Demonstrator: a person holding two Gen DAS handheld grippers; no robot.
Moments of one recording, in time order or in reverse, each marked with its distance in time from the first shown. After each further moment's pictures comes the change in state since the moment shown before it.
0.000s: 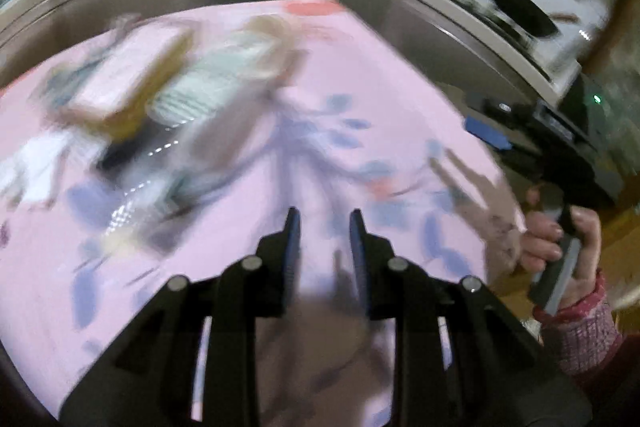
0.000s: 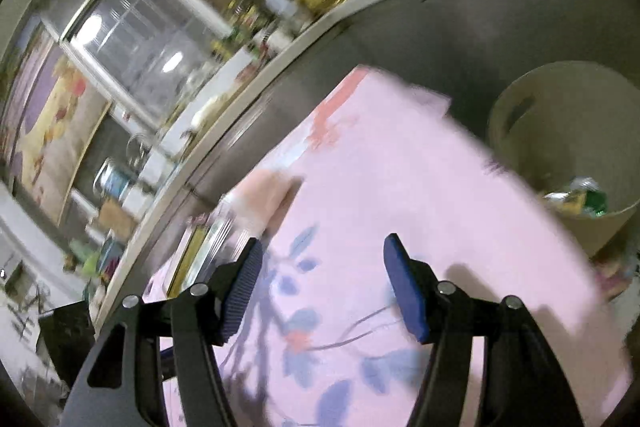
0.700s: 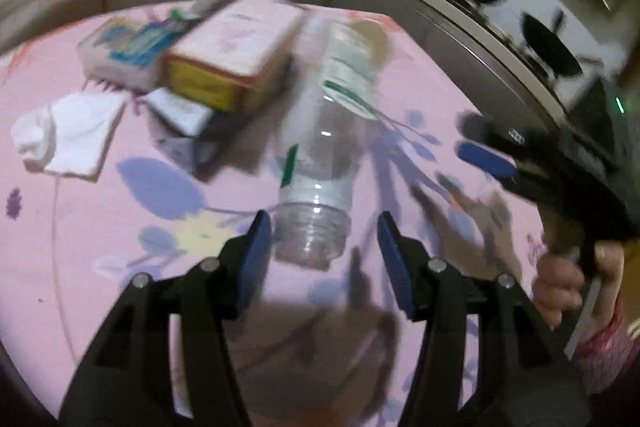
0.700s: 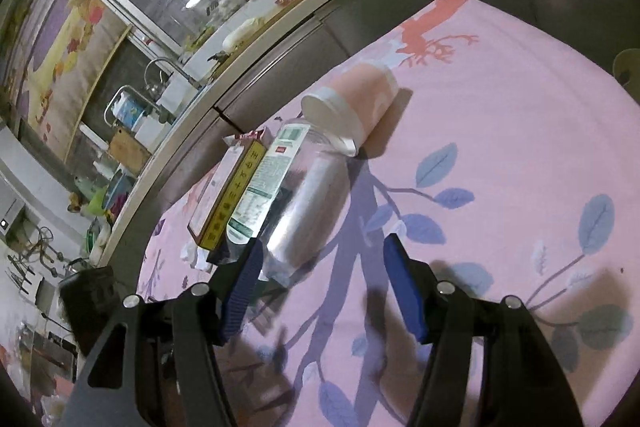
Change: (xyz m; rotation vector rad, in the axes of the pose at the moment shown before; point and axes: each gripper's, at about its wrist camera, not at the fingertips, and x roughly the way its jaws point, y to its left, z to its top) left arm 0.001 0.053 -0.011 -0.048 -0.052 -0.002; right arm 0.064 0.085 -0.031 -0.076 0.170 0.034
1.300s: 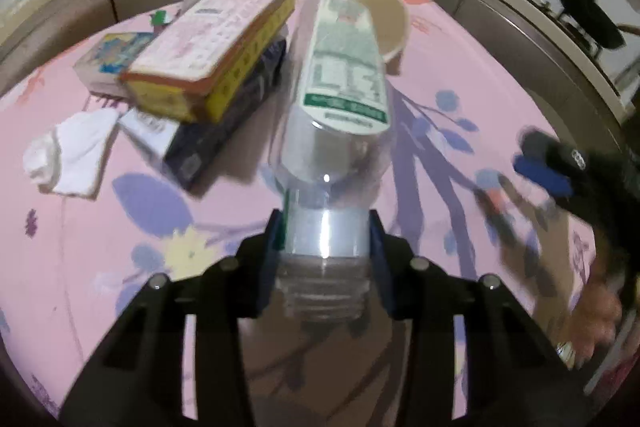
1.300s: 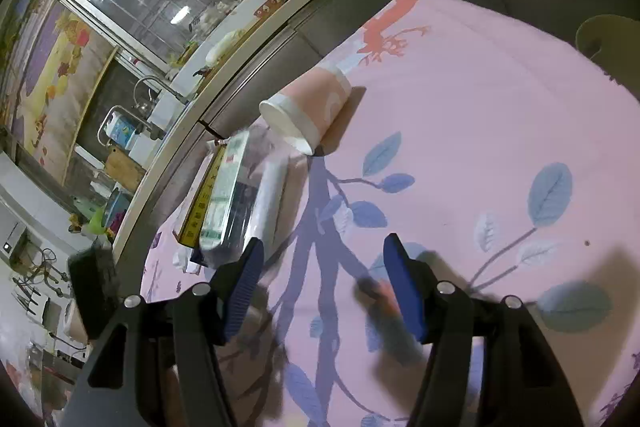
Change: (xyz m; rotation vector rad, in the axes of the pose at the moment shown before) left arm 0.025 -0.018 0.012 0.025 0.074 0.173; right arm -0.021 -0.037 -0.008 0.072 -0.023 -0.004
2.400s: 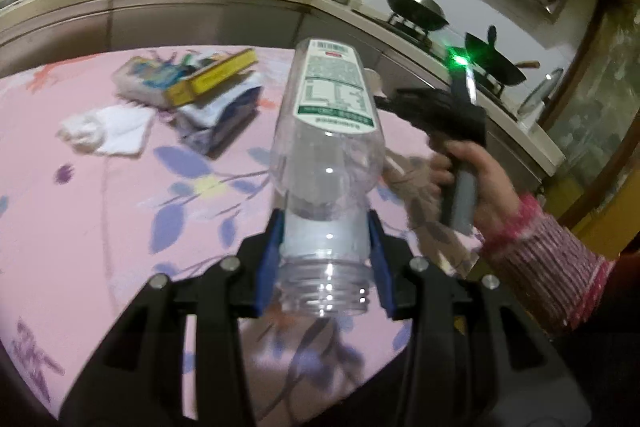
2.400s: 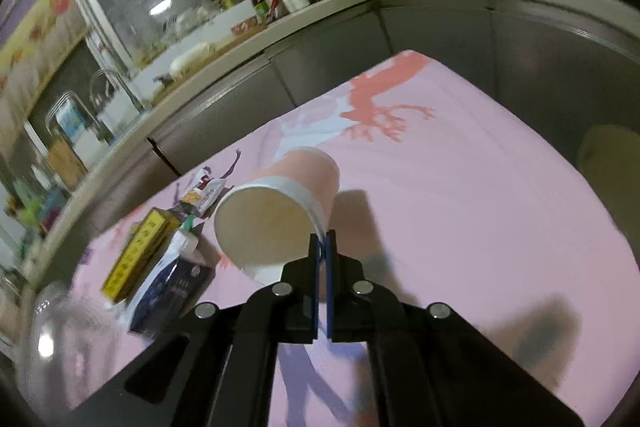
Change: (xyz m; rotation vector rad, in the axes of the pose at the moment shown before) left arm -0.116 0.028 -0.066 0.010 -0.211 -0.290; right arm 0.022 0.008 0.052 -0.109 -0.116 -0.208
